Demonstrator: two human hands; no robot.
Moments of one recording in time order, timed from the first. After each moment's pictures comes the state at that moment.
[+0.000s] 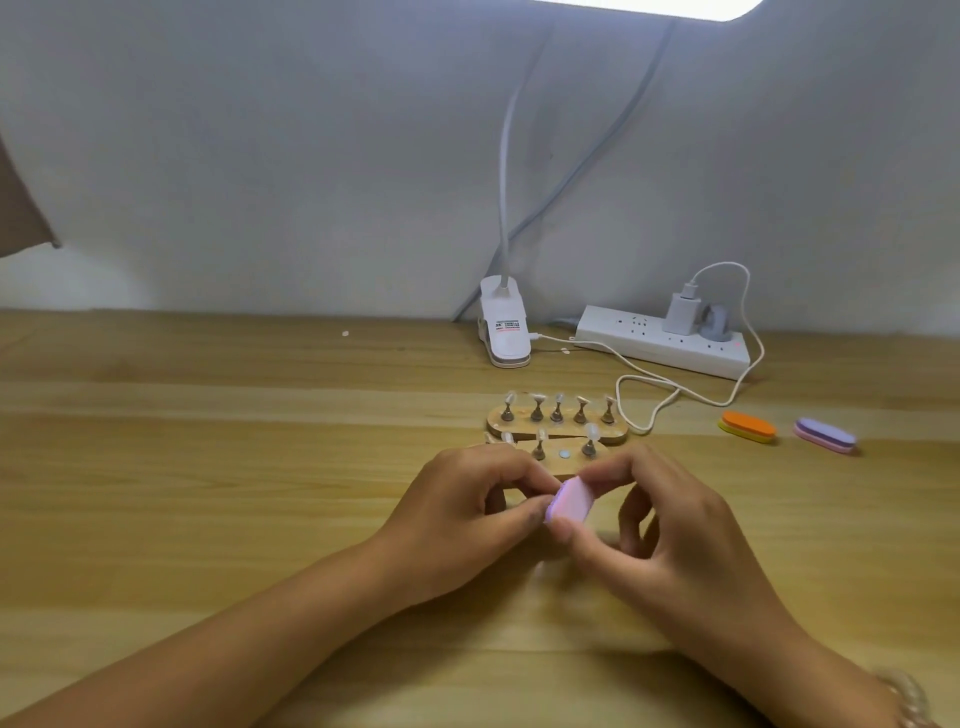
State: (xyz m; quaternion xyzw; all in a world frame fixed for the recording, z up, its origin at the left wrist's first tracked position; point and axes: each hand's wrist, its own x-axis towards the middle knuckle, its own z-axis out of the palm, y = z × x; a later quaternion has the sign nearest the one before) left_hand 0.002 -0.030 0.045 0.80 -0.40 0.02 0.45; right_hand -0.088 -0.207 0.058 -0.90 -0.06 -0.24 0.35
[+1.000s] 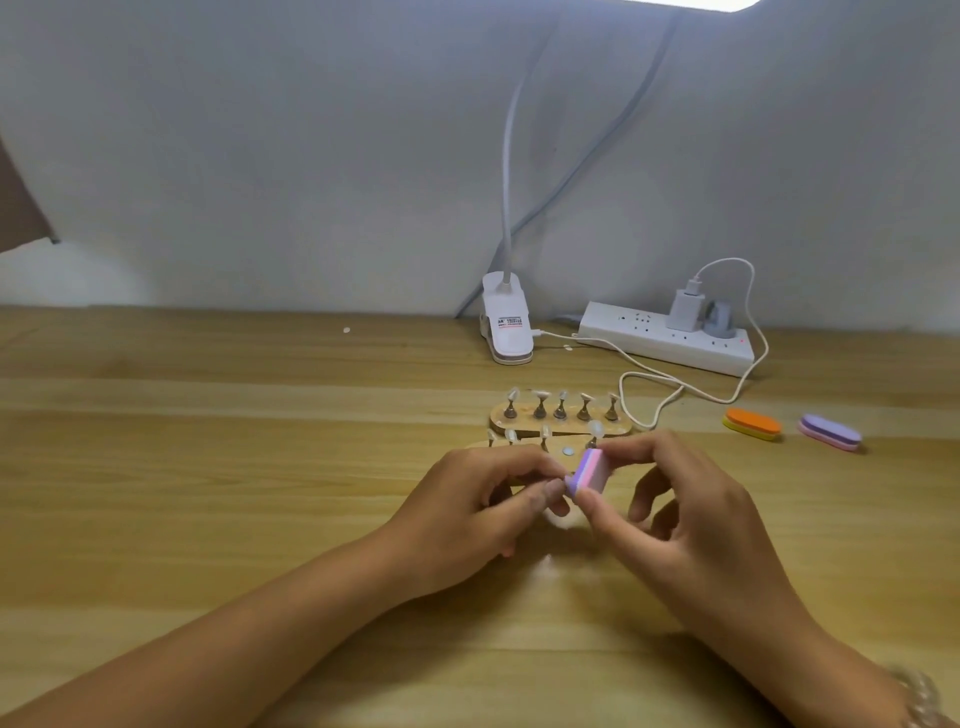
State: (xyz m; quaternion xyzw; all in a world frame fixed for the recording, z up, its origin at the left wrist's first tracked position) left_hand 0.003 -0.029 0.045 0.77 -0.41 -0.05 0.49; right_hand -0.086 -0.211 0.057 -0.89 -0.06 -0.29 0.35
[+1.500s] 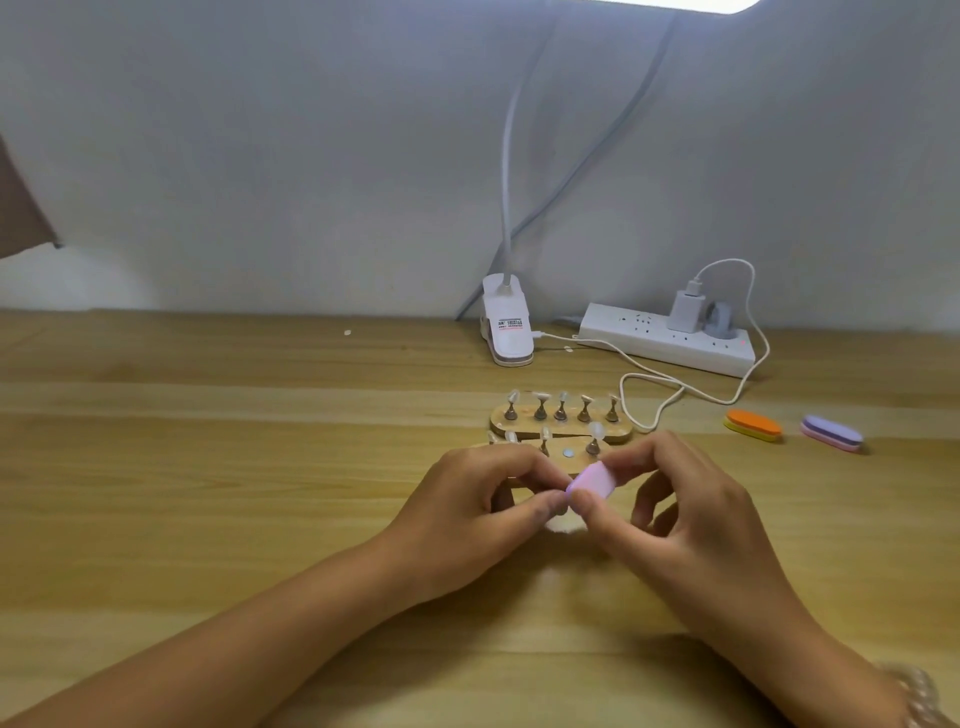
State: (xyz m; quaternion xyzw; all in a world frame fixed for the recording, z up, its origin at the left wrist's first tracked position) left_hand 0.001 -0.032 0.046 0.78 -0.39 -0.02 0.49; right_hand -0.087 -0.210 0.058 -0.89 -0.03 -0.28 0.36
